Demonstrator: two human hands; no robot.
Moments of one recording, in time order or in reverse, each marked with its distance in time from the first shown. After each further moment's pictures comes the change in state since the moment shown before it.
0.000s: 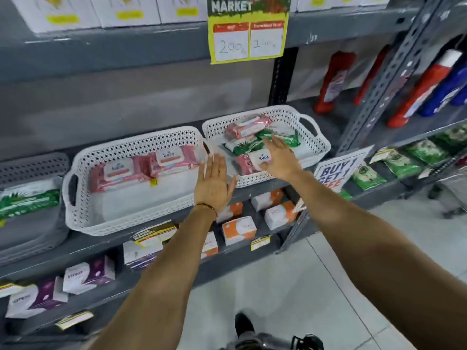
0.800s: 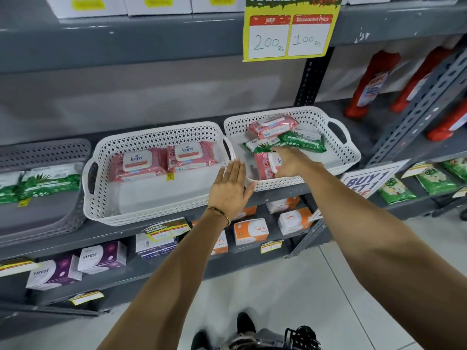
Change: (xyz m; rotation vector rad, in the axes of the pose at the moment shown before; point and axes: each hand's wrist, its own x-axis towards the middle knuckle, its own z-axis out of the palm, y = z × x) left_hand 0.000 -0.003 0.005 0.054 0.038 0.030; right_hand 0.038 -0.017 0.003 -0.087 -0.341 0.074
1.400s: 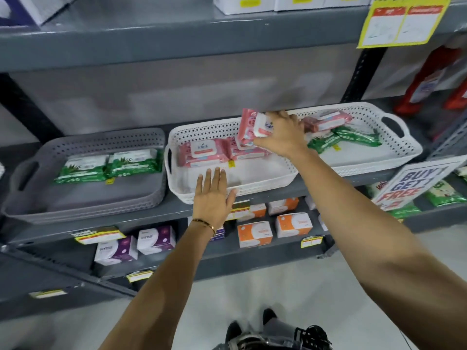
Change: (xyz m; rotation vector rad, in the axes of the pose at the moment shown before) left_hand -0.124 -0.150 -0.033 0.073 0.002 -0.218; right_hand -0.049 -0.193 0.009 0.148 0.447 -0.212
